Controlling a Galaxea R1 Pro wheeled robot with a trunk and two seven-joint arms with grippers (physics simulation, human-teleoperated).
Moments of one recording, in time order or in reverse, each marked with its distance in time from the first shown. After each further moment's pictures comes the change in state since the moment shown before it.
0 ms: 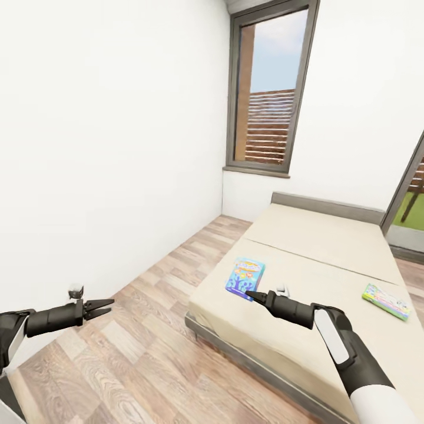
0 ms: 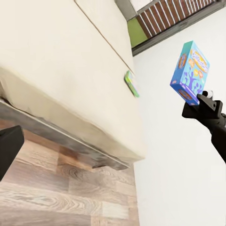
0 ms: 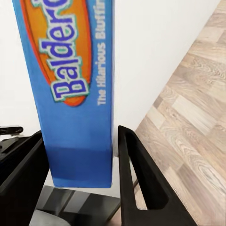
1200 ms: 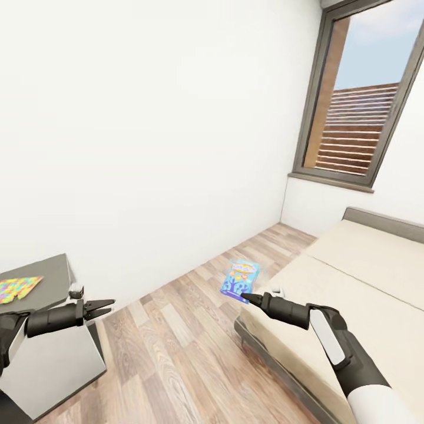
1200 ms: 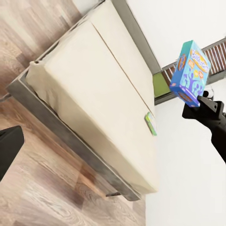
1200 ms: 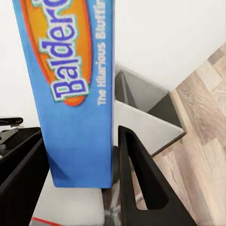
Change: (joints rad) left arm 0.001 -0.001 -0.002 0.000 0.000 -0.009 0.001; right arm 0.000 0.005 0.040 -0.004 0.001 -0.001 -0.001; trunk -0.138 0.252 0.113
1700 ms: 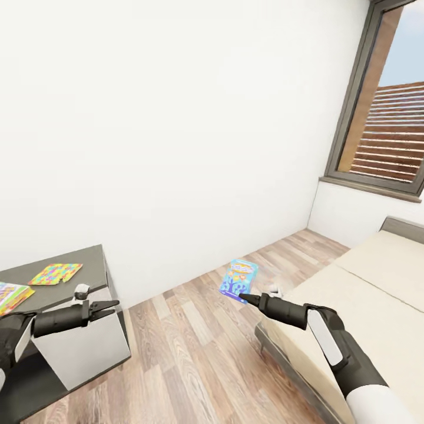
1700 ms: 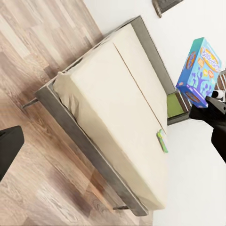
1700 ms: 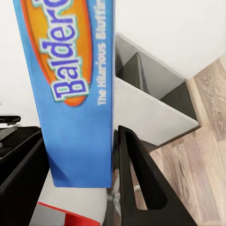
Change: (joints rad) left arm 0.001 -0.024 0.000 0.000 0.000 0.000 0.050; right arm 0.000 -0.001 0.030 0.001 0.004 -0.044 -0.010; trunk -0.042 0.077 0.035
